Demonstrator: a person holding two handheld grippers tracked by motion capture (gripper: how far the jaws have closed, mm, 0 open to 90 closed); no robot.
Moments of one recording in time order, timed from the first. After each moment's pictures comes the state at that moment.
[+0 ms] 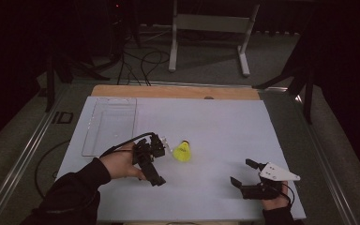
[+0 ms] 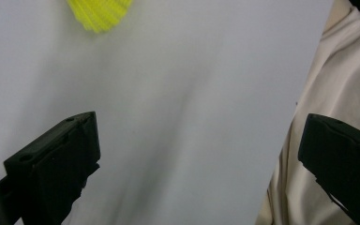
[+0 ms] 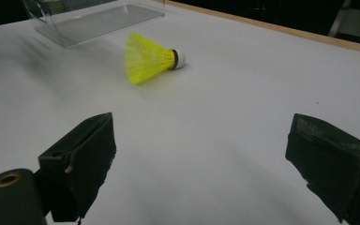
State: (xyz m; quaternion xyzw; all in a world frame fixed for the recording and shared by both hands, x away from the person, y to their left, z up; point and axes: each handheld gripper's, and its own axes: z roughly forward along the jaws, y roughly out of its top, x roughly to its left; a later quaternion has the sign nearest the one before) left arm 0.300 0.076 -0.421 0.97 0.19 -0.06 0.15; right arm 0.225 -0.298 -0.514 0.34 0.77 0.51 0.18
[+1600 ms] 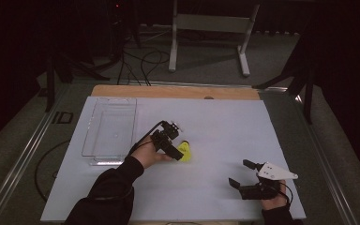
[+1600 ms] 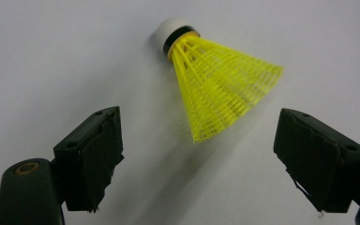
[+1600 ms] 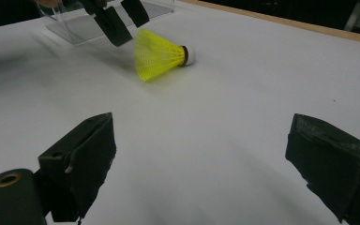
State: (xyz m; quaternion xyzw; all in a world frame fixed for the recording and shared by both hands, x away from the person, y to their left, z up) left arm 0.364 0.035 -0.485 0.92 0.34 0.02 0.20; right arm 0.227 -0.295 -0.516 0.33 0.78 0.51 0.16
